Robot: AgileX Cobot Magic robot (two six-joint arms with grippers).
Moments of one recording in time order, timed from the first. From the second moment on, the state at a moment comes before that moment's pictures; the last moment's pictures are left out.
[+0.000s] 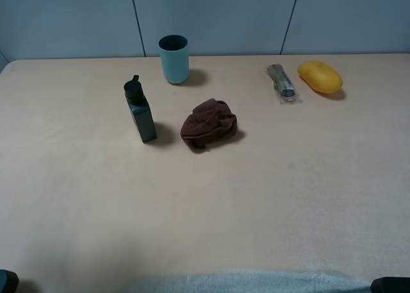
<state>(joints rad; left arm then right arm) -0.02 0.64 -0.82 0.09 1.04 0.02 0.06 -0.01 -0.49 0.00 1.03 -0.03</state>
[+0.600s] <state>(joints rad) -0.02 1.08 -1.10 -0.01 1.00 0.11 0.06 -0.01 -0.49 0.00 1.03 -0.03</state>
